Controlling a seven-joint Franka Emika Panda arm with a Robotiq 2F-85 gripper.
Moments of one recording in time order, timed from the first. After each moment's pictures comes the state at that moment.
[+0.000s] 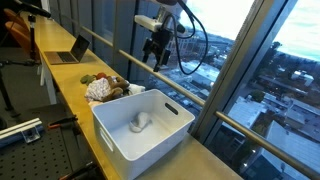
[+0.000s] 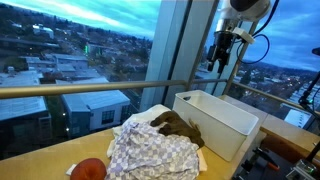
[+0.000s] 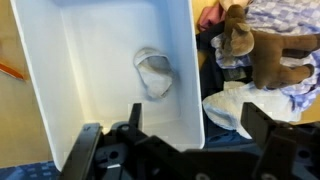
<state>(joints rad) -0.01 0.38 0.03 -1.51 0.04 1.75 0.01</state>
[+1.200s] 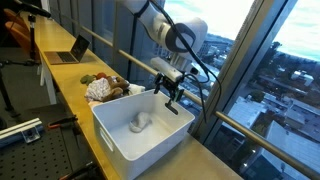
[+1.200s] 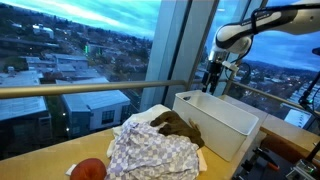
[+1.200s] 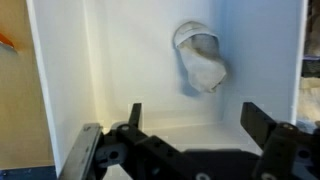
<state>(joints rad) -0.11 0.65 0.00 -1.42 0.05 1.92 -0.22</state>
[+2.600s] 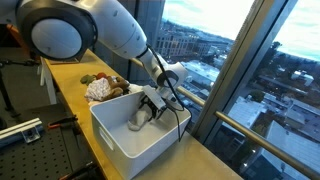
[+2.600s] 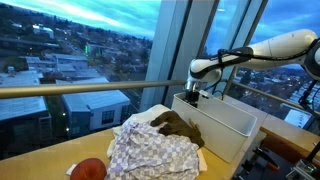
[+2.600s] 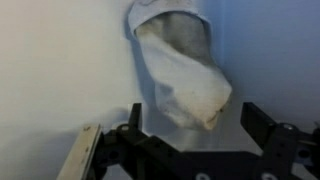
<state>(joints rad) -0.09 1.08 0.11 -1.10 0.08 1.84 -0.28</state>
